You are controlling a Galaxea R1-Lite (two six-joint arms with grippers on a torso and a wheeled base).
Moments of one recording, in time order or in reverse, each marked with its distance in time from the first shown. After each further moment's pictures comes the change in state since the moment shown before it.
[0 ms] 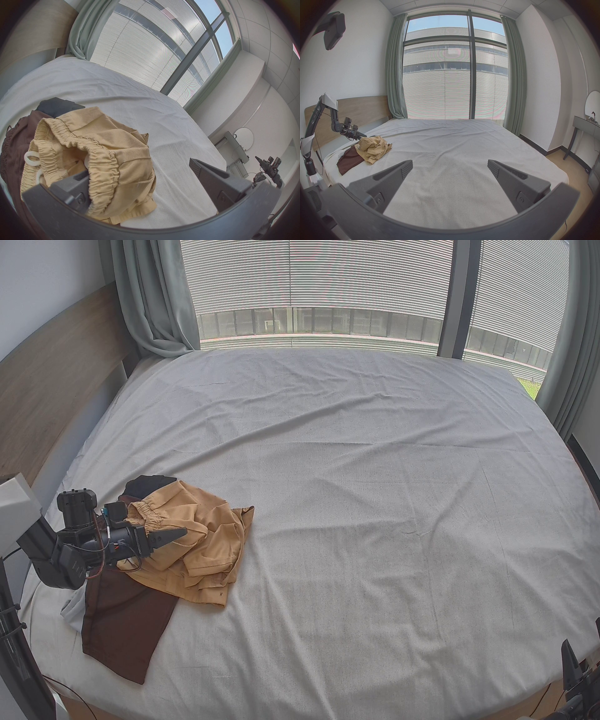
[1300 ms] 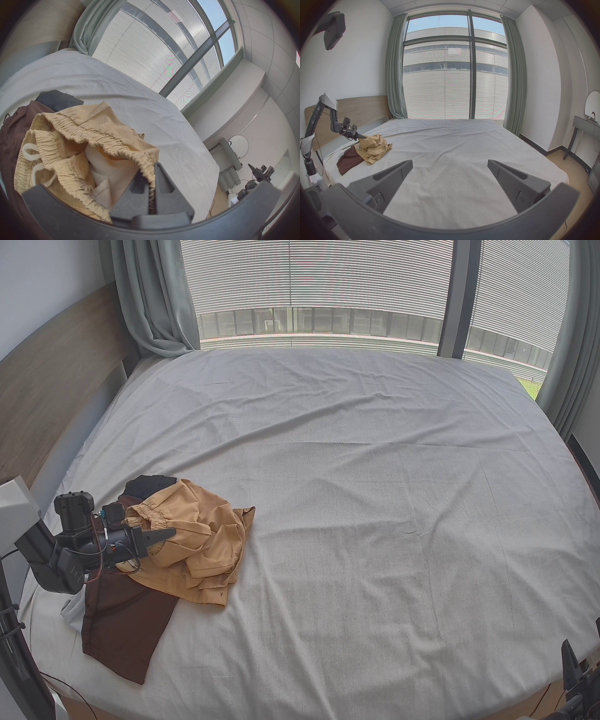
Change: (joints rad) left arm 0.005 -0.024 0.043 -0.053 -0.041 -0.120; right arm -0.001 0.000 0.000 0.000 -0.001 0.000
